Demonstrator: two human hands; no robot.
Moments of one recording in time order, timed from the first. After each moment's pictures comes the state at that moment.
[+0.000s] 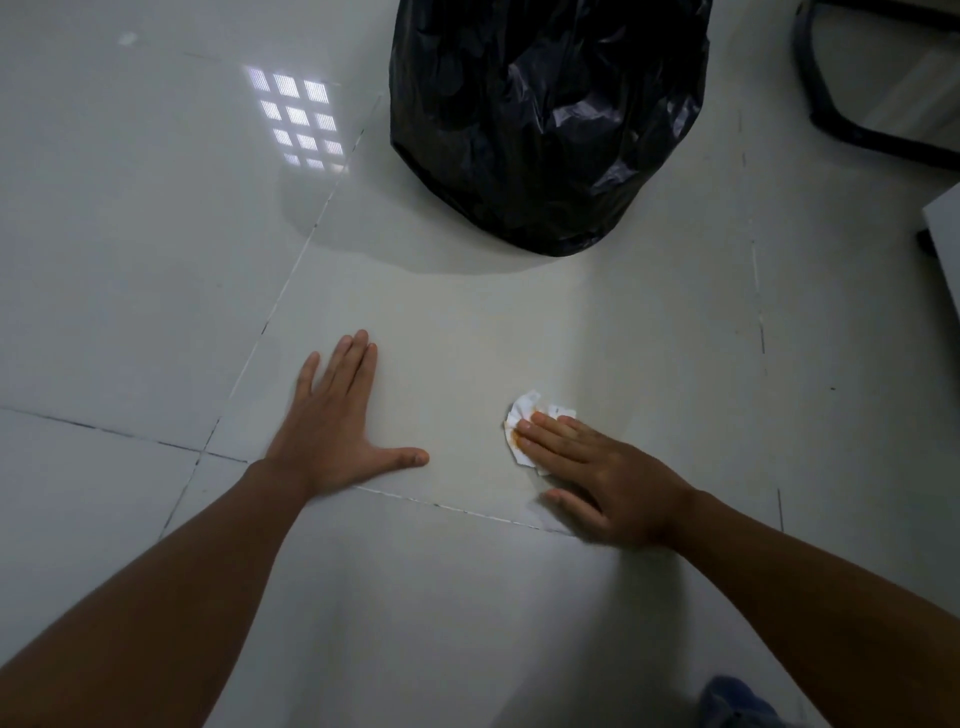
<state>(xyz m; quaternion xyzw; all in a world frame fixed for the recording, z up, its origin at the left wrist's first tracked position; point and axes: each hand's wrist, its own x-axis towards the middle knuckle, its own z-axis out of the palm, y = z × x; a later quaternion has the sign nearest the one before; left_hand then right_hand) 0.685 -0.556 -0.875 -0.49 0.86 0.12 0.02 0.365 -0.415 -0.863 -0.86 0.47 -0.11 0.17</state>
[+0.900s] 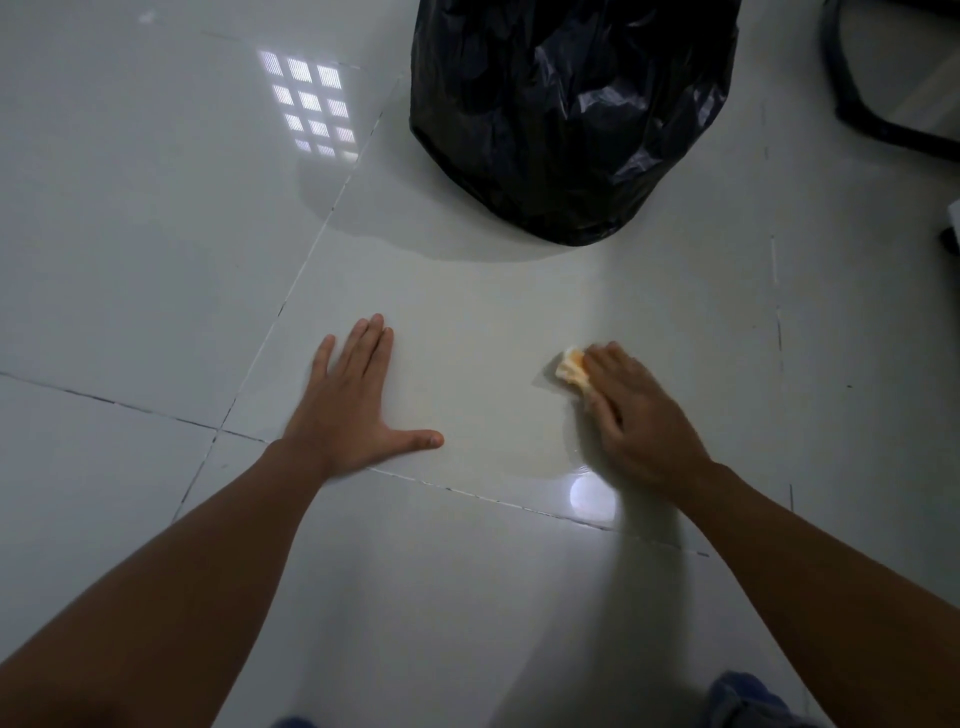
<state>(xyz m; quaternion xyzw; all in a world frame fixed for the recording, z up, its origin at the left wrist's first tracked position) 0.684 -0.554 -0.878 -0.49 0.86 0.10 0.01 0.357 -0.436 -0.858 -0.68 0.69 -0.18 0.14</state>
